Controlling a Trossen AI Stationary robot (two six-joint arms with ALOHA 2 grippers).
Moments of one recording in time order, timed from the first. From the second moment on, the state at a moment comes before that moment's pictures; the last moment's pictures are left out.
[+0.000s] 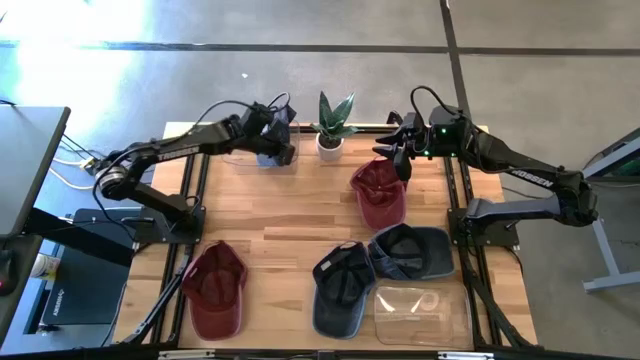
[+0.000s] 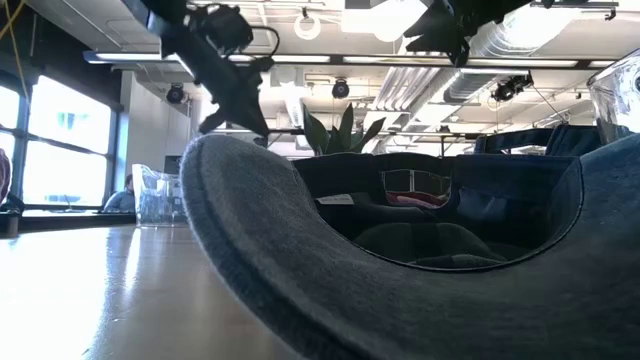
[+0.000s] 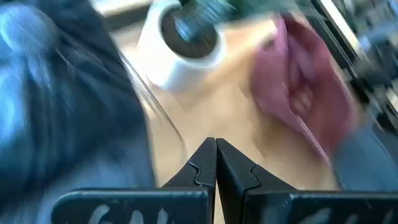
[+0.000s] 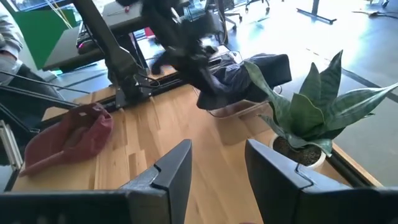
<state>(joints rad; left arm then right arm) 0.58 1.38 1.03 -0.39 0.18 -0.47 -0.48 1.03 0.99 -0.31 -0.24 0.16</state>
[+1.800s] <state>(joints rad) 0.89 1.83 1.52 -0.61 0.43 -0.02 -0.48 1.04 0.99 -0.26 -0.21 0.27</state>
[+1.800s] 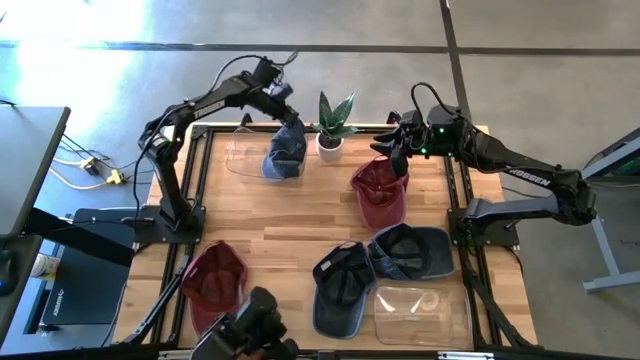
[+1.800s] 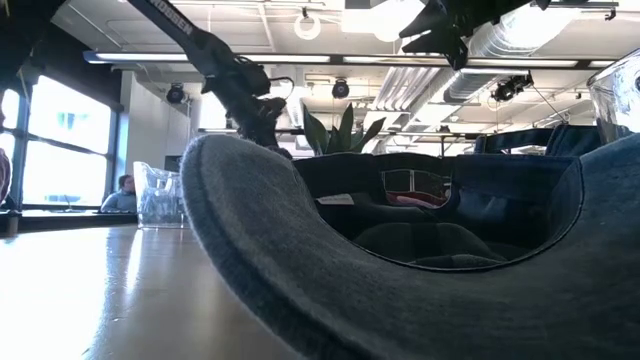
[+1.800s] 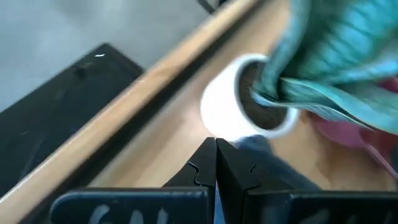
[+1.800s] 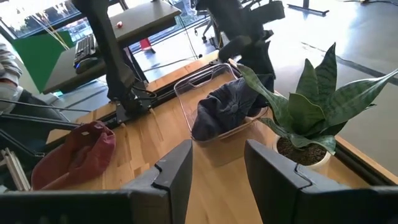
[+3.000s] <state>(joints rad) 0.82 1.92 1.59 -0.79 0.55 0.25 -0.48 1.04 0.99 -0.14 -0.08 0.34</state>
